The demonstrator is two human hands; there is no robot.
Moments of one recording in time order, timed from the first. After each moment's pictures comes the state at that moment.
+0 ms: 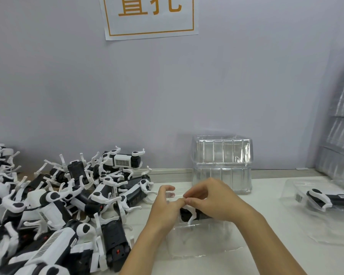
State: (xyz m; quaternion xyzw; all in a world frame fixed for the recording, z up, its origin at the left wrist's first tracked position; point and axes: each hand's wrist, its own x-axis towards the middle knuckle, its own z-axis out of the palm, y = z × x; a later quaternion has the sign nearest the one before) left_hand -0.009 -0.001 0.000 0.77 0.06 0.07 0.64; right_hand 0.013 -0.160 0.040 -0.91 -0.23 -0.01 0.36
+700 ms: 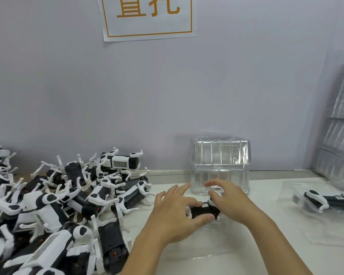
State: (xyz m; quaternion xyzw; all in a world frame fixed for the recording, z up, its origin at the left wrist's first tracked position) left_hand -0.018 -0.010 0.012 0.97 -0.13 0.06 0.21; right_hand 0.032 -0.194 0.016 -0.90 -0.11 -0.03 0.42
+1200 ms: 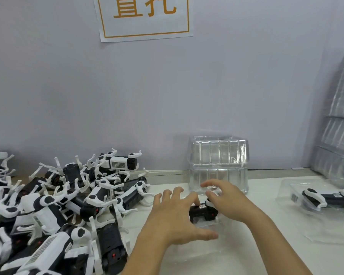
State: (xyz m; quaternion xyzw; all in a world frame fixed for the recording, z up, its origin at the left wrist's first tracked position) left_hand -0.024 -0.016 0.020 0.99 -0.11 0.02 0.12; right_hand 0.030 -0.194 0.020 -0.90 -0.14 -0.02 0.41
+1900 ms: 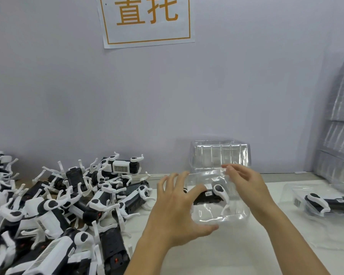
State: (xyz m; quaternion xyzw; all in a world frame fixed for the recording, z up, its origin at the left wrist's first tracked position) left_hand -0.030 -0.016 0.035 0.94 -0.18 0.26 0.09; right_hand 0.026 -0.214 0.045 -0.73 -0.07 -0.15 0.66
